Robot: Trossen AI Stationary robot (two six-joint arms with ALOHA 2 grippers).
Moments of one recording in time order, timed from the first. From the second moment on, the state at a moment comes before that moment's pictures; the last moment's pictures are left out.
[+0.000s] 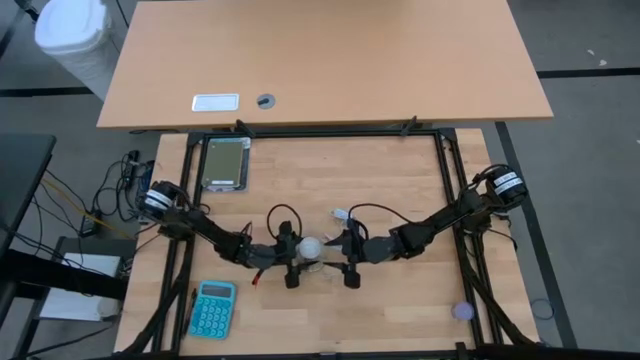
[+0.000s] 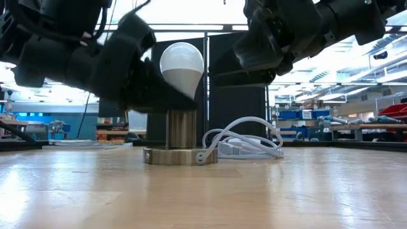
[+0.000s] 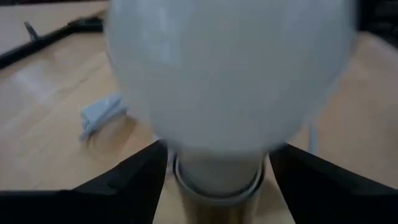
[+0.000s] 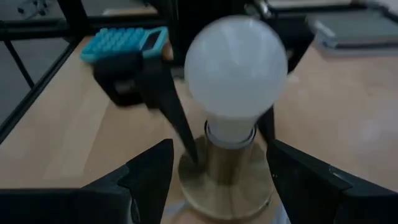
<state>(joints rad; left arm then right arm) -0.39 1.83 0.57 0.96 -0.55 -0.14 0.38 1.71 0.79 0.50 0.39 0.22</state>
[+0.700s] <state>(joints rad) -0.40 1.63 0.62 0.61 -0.50 -0.11 0.38 1.96 0.75 0.84 0.45 0.26</state>
